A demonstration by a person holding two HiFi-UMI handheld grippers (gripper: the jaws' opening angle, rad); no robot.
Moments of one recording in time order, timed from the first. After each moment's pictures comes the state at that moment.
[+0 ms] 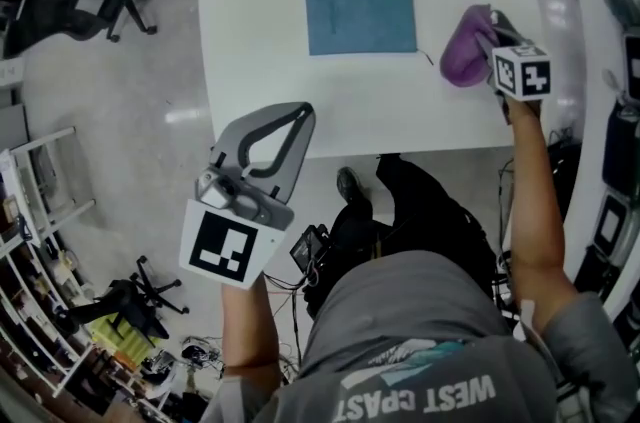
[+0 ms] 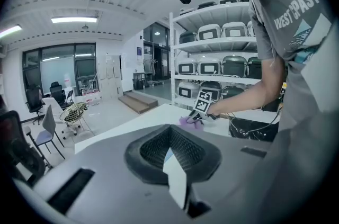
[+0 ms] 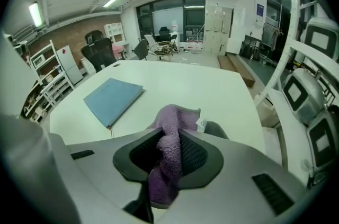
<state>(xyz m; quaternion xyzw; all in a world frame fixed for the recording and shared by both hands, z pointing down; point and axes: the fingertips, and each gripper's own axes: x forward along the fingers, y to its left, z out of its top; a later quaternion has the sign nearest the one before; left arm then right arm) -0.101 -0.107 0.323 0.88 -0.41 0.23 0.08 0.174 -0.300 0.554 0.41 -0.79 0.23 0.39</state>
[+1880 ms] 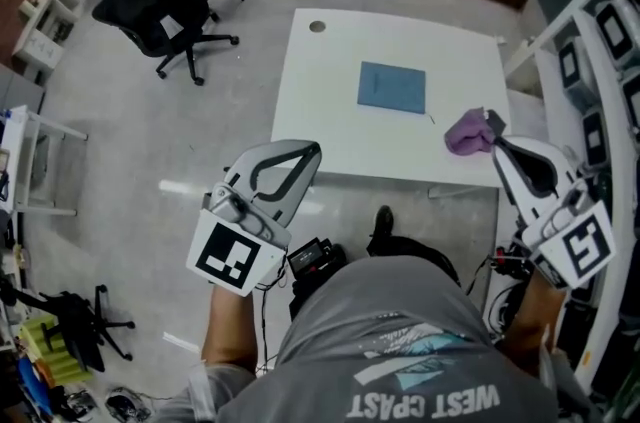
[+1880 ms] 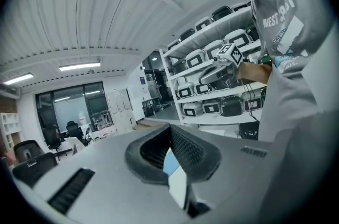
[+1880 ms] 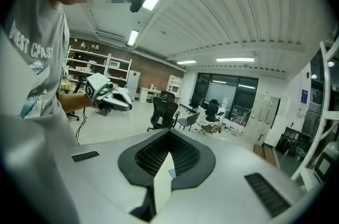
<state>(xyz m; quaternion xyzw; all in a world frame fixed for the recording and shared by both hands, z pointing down) -0.156 0.079 0.152 0.86 -0.46 0.17 -0.11 0.034 0.015 0.107 0.22 -0.96 -0.08 0.16</state>
